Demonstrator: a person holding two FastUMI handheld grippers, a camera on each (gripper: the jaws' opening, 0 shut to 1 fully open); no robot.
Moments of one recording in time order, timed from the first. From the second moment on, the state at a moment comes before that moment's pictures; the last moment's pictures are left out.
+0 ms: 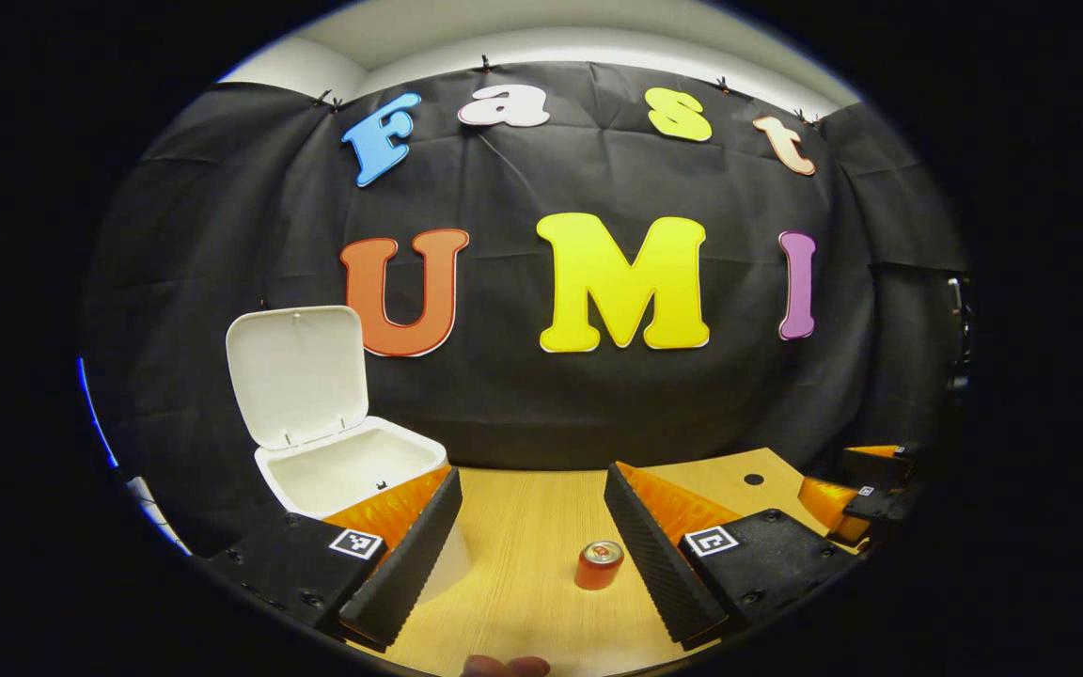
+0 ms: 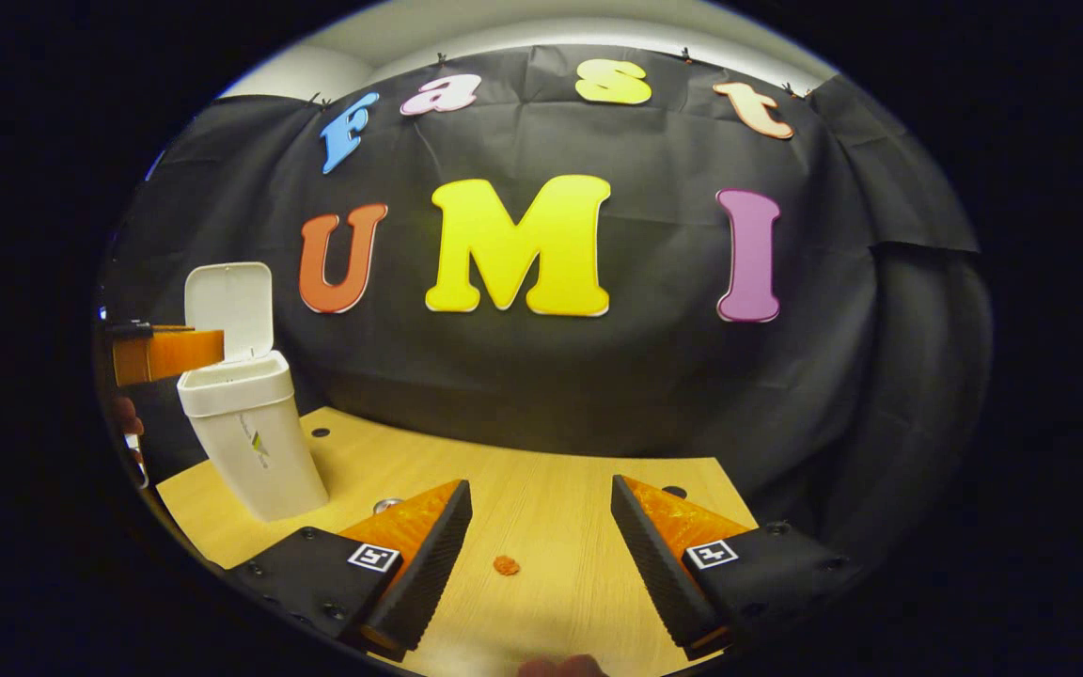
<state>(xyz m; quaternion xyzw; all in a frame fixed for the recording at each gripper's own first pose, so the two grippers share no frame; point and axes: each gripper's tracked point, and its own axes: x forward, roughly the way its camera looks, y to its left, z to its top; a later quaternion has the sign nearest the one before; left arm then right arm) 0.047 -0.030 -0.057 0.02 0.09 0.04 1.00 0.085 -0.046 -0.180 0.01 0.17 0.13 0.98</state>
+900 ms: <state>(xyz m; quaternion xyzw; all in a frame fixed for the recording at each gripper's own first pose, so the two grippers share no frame) 0.025 0.009 -0.096 0.00 0.16 0.09 0.98 0.133 0.020 -0.405 -0.09 0.39 0.23 0.89</state>
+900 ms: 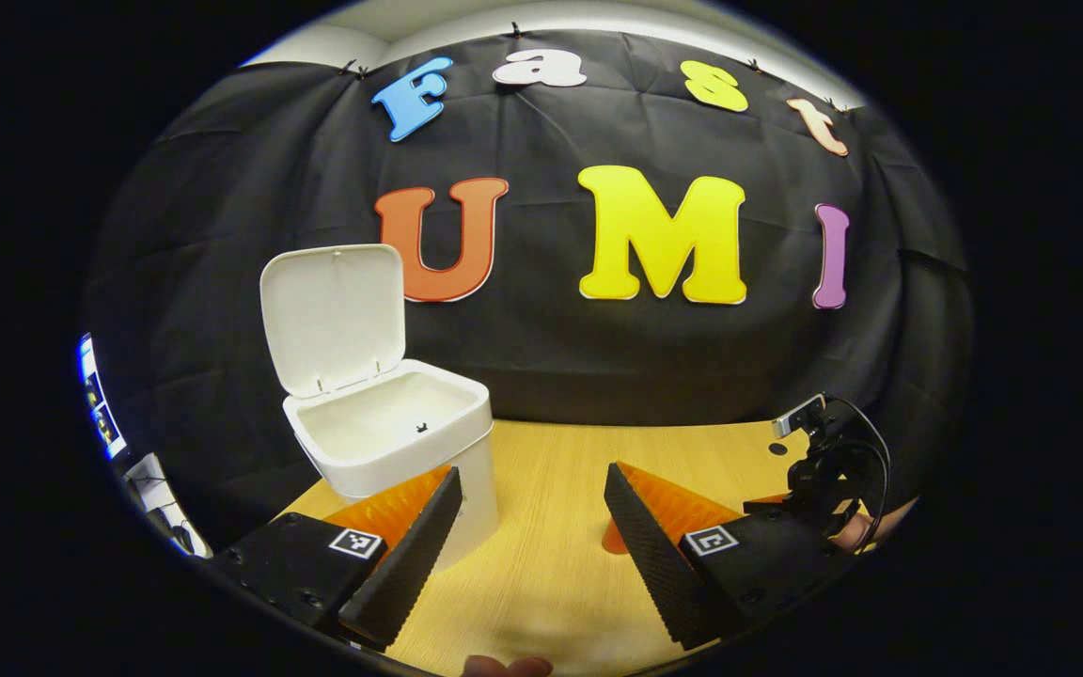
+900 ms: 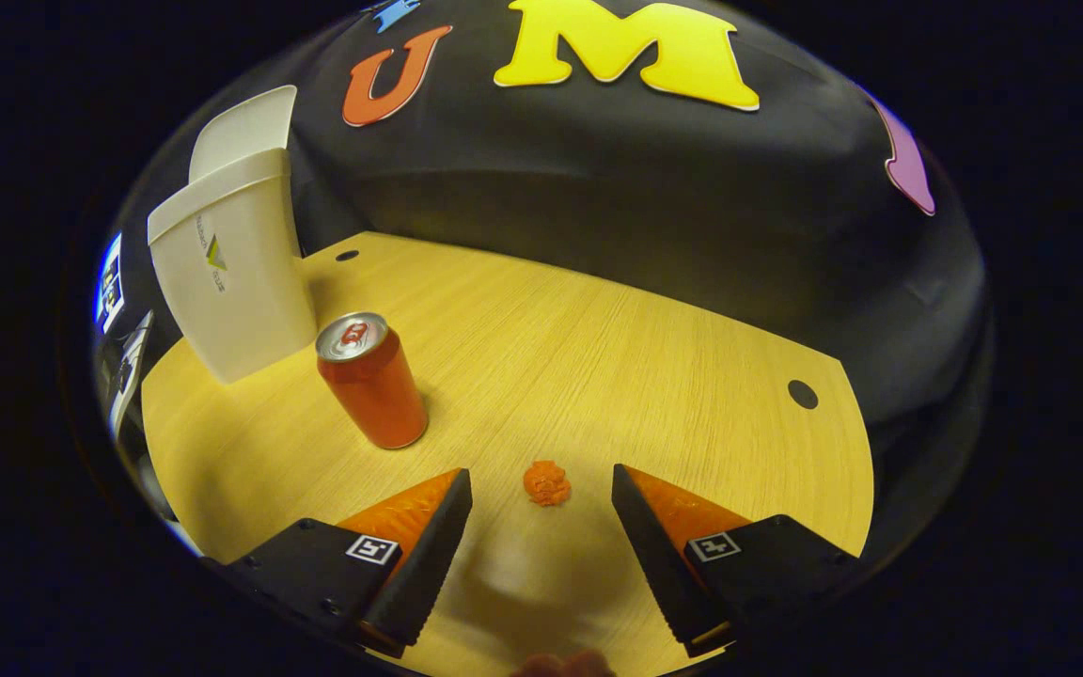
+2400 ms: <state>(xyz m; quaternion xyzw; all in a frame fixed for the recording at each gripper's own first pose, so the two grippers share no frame) 0.009 0.043 -0.107 0.02 0.17 0.10 0.98 0.140 0.044 -0.380 -0.02 0.41 0.20 0.89</state>
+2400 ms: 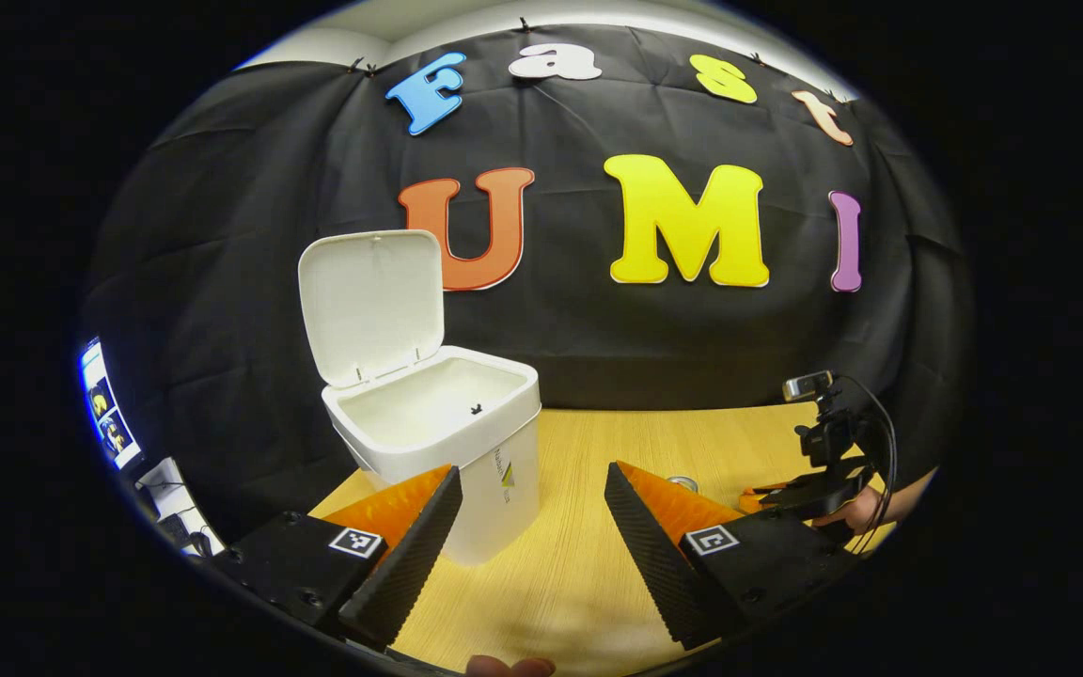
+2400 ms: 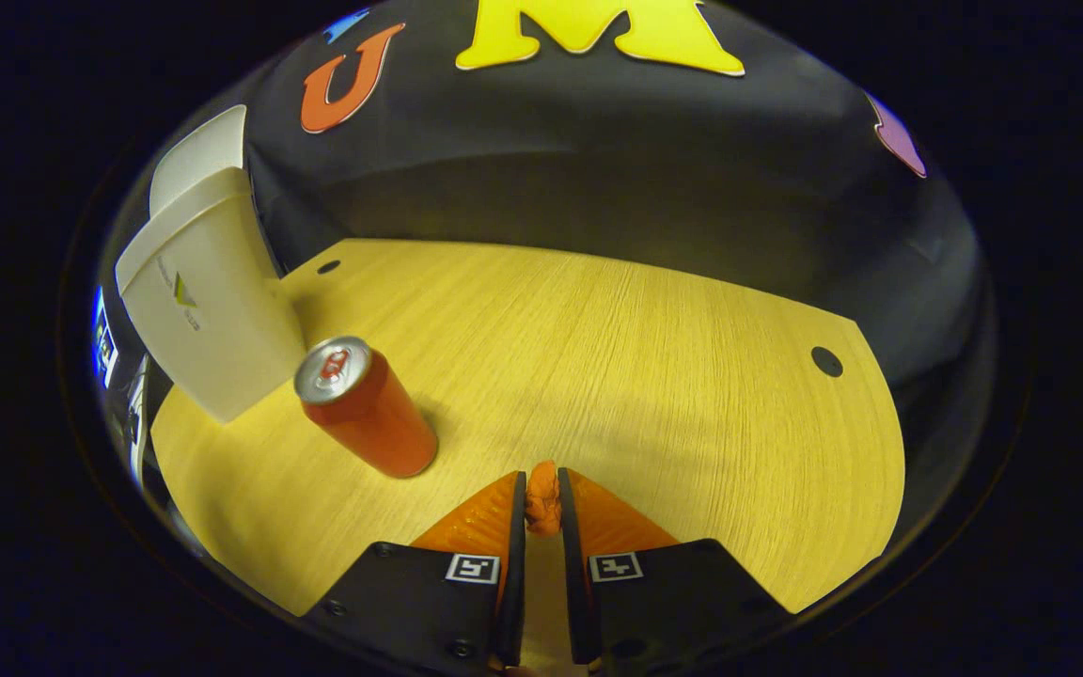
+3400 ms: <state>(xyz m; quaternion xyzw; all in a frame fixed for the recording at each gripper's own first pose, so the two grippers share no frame) -0.003 0.104 -0.100 0.00 0.13 0.11 0.98 0.120 0.242 -0.079 -0.01 0.22 0.37 0.90</state>
